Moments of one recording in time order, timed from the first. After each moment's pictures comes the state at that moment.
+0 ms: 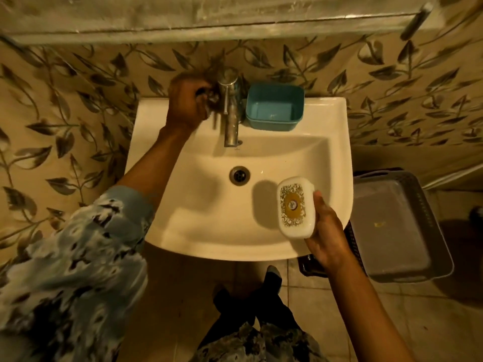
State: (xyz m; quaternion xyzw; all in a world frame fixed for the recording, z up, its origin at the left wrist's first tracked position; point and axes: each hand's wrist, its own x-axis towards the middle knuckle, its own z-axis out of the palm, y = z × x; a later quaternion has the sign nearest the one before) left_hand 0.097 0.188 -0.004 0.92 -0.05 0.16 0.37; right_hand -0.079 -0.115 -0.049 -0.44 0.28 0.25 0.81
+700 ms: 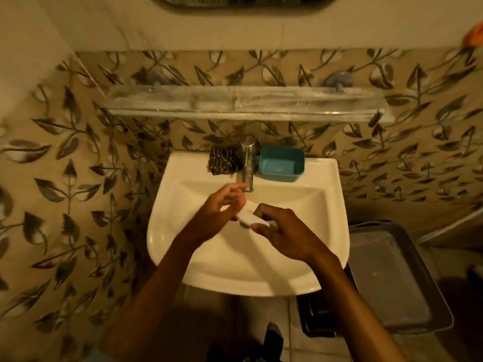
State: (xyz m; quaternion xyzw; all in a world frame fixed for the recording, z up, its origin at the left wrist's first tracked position) left_hand -0.066 0.144 0.058 0.78 0.02 -0.10 0.62; right_hand -0.055 -0.046 0.057 -0.81 -0.25 0.21 0.49
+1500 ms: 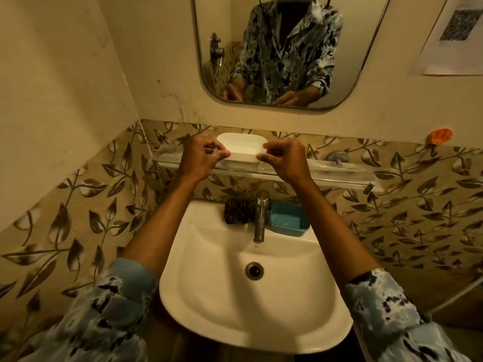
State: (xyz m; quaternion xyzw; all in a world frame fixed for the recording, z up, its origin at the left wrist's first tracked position) left_hand 0.028 0.232 0.208 0.86 0.02 0.27 0.44; right_hand 0.082 0.033 0.204 -0.84 -0.19 -0.10 0.50
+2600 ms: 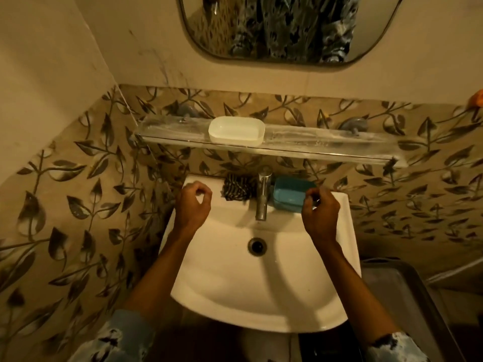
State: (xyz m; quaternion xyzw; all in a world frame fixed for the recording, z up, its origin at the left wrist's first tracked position) left_hand -0.005 0.240 0.032 0.87 0.15 0.22 0.40; right_hand 0.044 -0.041 0.033 -0.85 -0.05 -0.20 0.49
